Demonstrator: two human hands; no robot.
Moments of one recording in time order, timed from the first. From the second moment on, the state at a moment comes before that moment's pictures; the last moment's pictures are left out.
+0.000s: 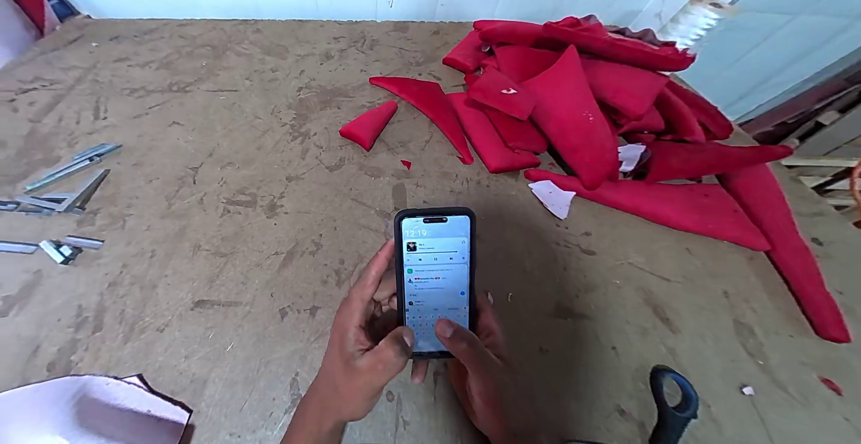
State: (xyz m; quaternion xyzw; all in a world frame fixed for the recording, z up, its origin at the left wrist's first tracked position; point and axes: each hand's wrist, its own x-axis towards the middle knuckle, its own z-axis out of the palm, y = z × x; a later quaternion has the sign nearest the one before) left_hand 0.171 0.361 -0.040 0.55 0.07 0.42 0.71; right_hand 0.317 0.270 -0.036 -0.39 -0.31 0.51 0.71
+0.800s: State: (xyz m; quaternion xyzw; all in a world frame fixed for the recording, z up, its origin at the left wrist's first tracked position) left_hand 0.173 0.365 -0.039 0.55 0.06 0.42 0.72; right_hand 0.317 0.264 -0.037 -0.36 -0.29 0.52 0.72
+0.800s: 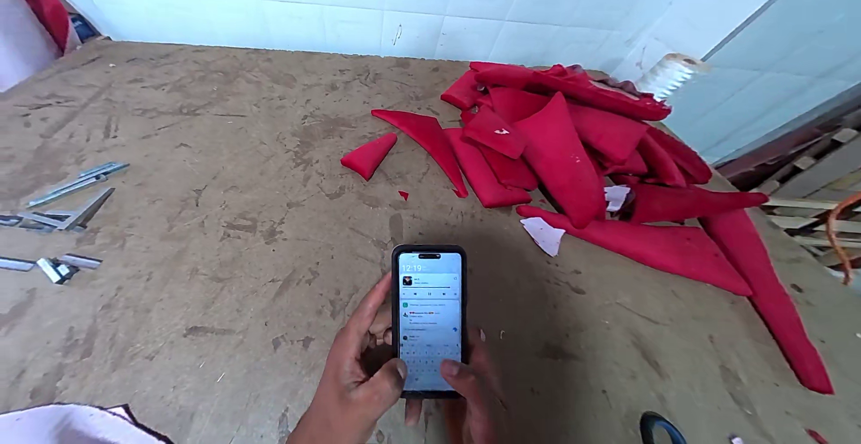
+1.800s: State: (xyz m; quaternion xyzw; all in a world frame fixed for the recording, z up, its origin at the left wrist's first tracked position) left_hand 0.170 0.364 -0.042 0.54 0.08 0.44 0.71; right_hand 0.308 0.268 -0.044 -0.35 -0.24 0.53 0.74
